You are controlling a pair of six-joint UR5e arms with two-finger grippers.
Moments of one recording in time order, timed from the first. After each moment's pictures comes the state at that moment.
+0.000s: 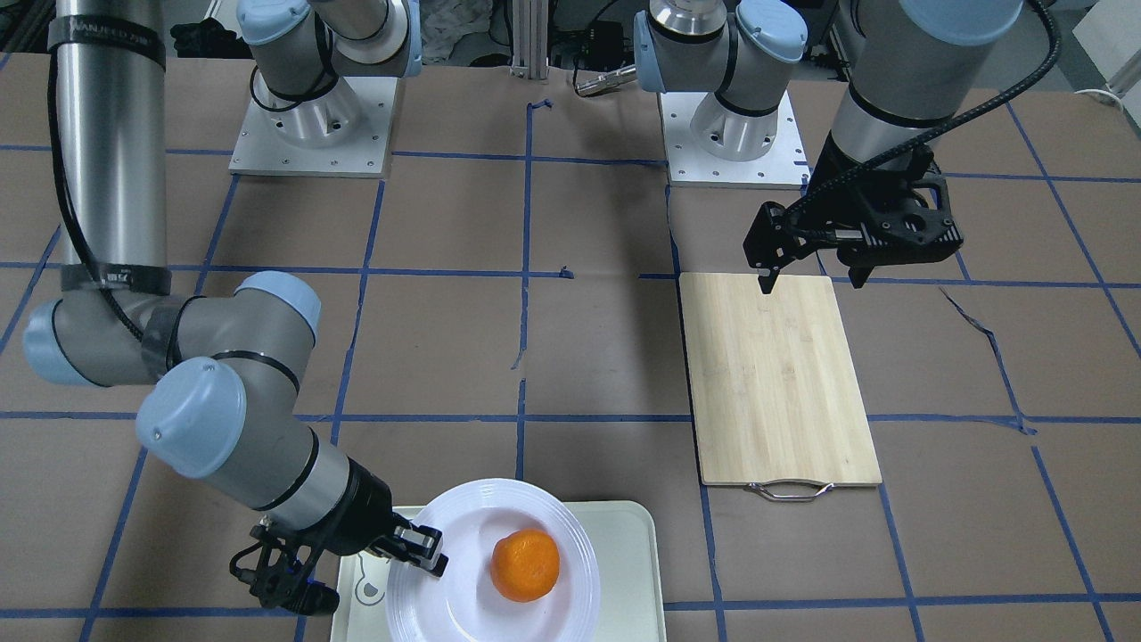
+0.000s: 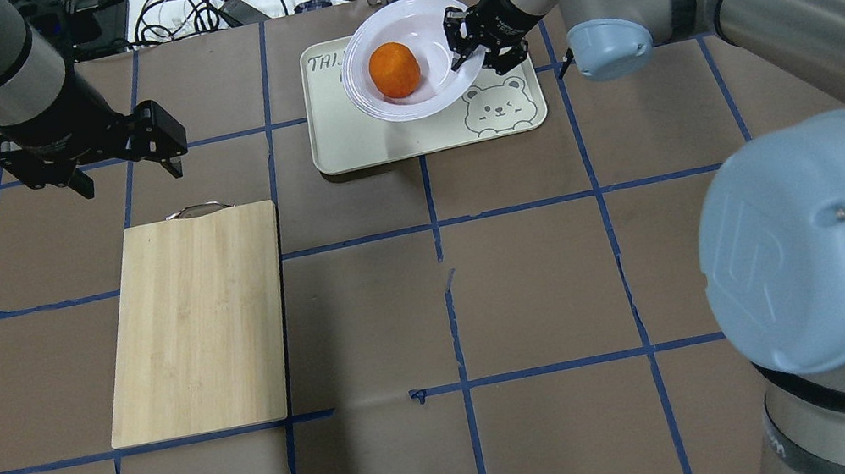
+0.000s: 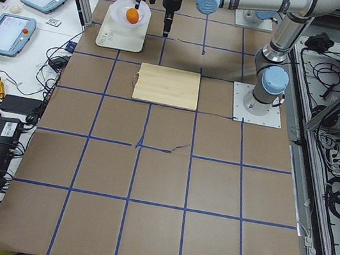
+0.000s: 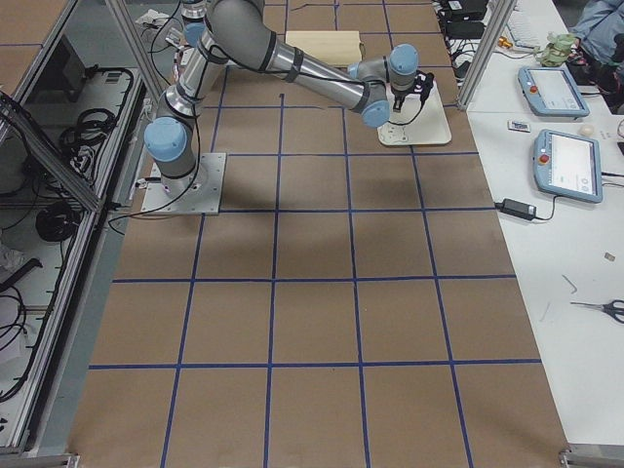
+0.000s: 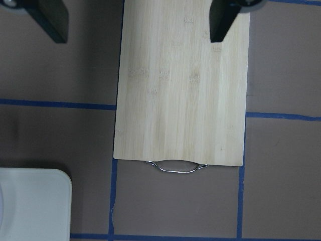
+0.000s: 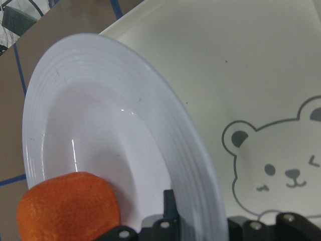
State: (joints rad) left arm -1.52 -1.58 -1.66 -1.37 1.63 0.00; right arm 1.60 -0.89 1.40 -2.36 -1.08 0.43
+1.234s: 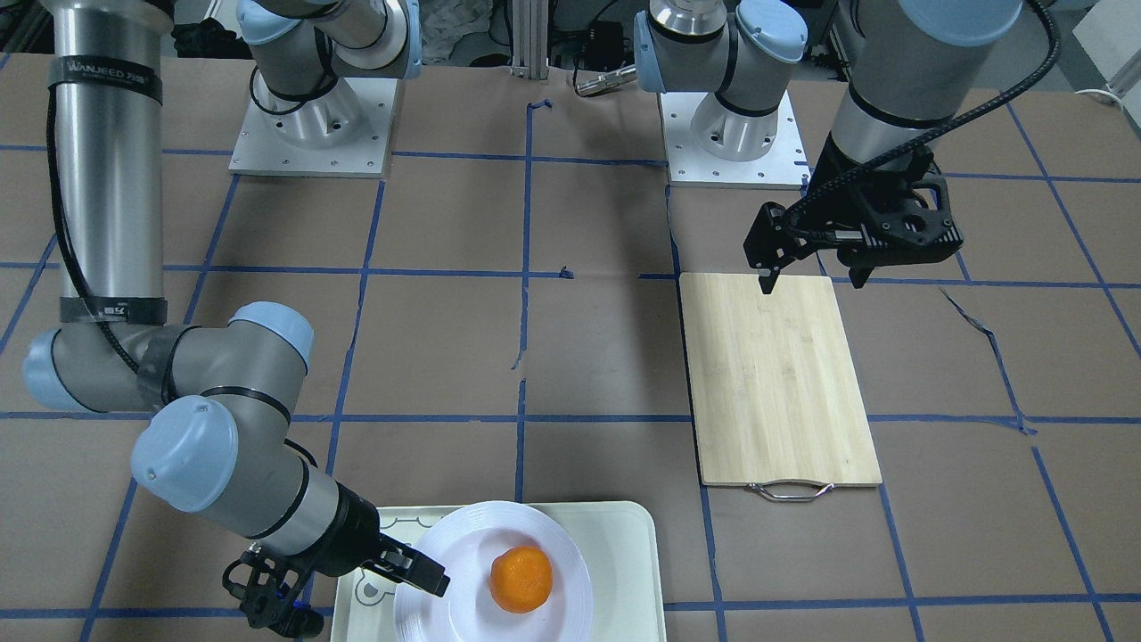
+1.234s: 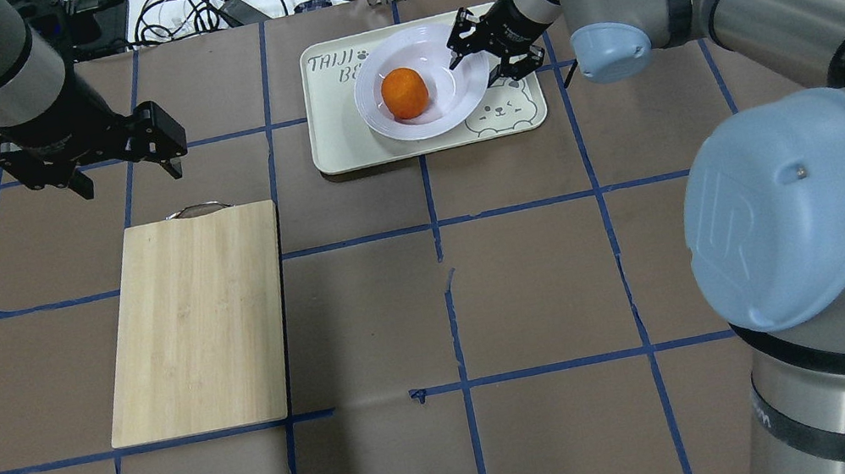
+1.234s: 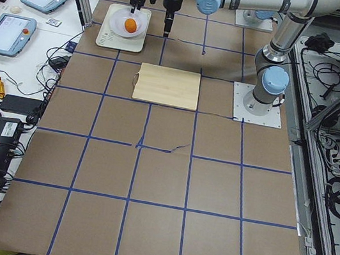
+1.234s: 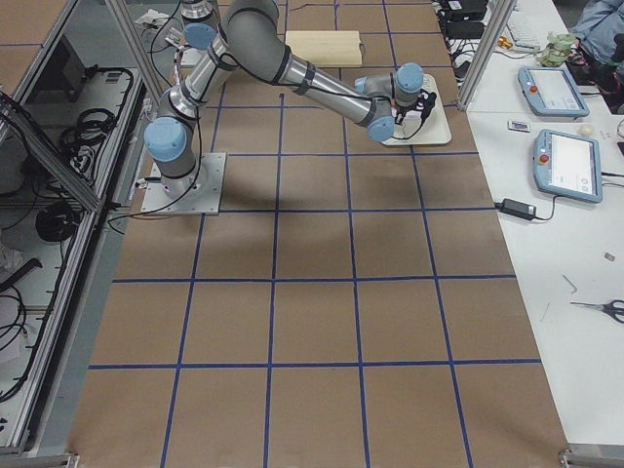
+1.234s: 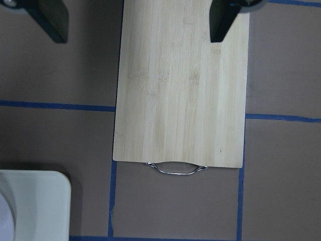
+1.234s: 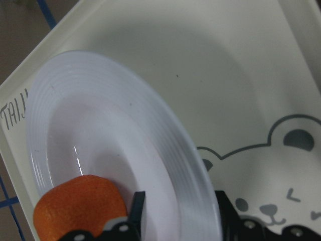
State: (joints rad) left arm -1.52 -1.58 -1.66 -1.37 1.63 0.00; right arm 1.58 -0.86 1.38 -2.32 -1.12 0.45
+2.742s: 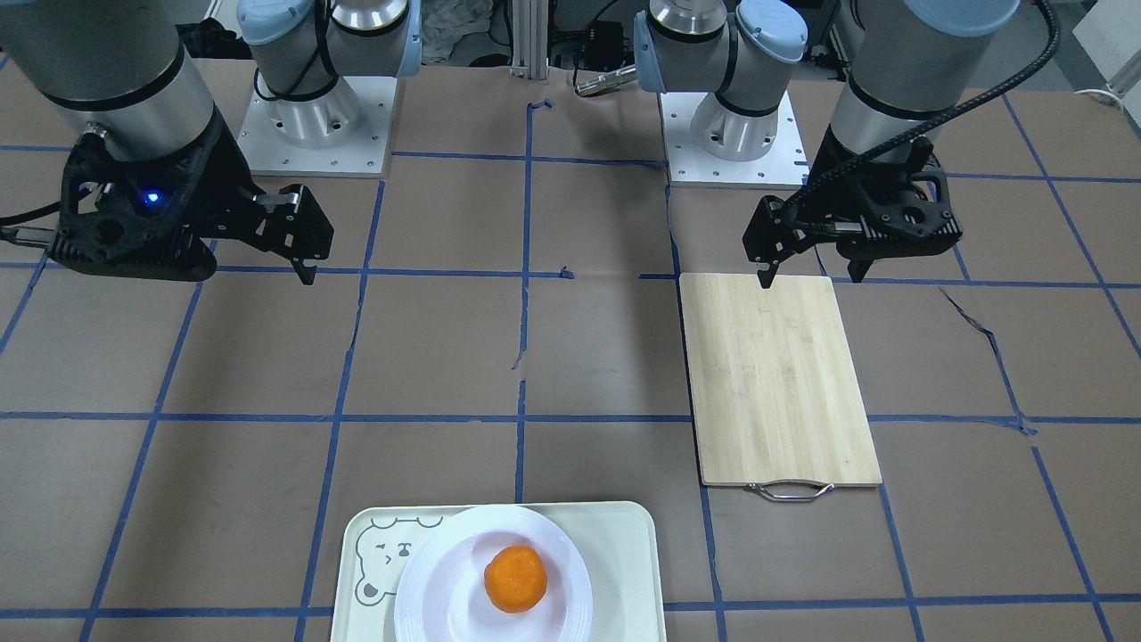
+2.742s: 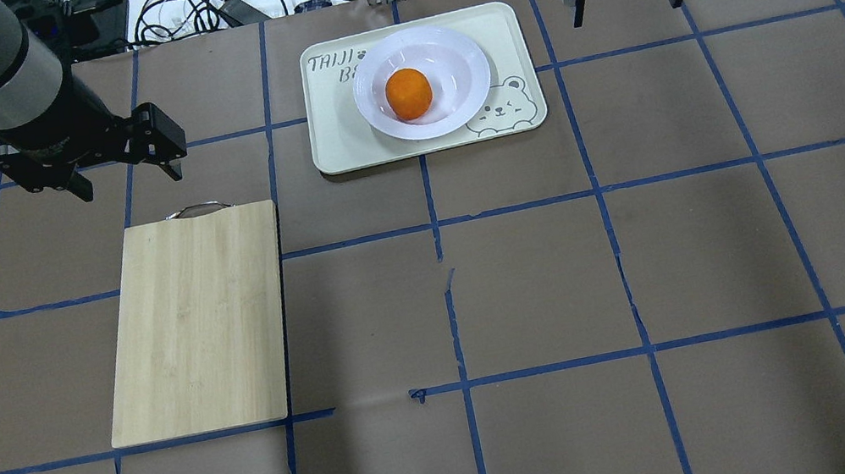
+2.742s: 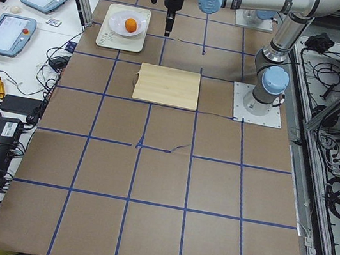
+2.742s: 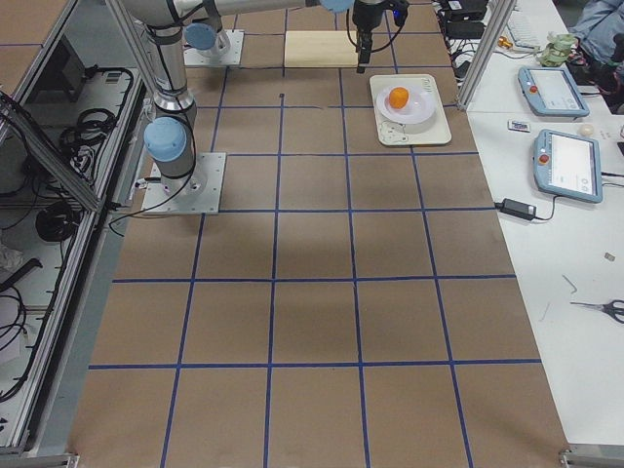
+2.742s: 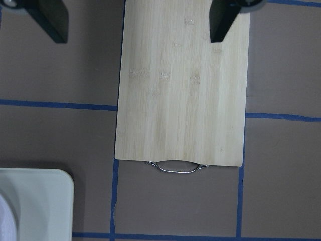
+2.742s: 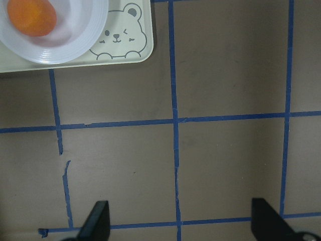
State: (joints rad) left arm -1.52 -1.57 -1.67 -1.38 1.62 -0.01; right arm 1.62 -1.38 1.28 -1.44 -1.59 0.09
